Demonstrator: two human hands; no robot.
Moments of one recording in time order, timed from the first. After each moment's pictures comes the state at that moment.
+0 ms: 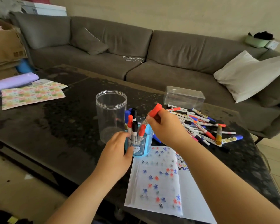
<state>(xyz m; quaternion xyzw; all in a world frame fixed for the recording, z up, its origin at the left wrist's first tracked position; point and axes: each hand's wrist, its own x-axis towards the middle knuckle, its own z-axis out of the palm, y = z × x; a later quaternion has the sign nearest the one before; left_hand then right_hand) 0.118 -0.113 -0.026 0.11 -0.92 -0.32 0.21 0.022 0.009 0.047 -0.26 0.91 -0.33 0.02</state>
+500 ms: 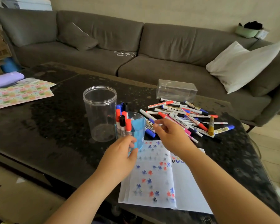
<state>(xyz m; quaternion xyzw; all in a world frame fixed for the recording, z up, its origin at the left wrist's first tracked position) 0.114 -0.092 -0.034 0.06 -0.93 -0.33 0.17 0.015 0.051 0.008 -0.17 0.91 -0.38 0.08</state>
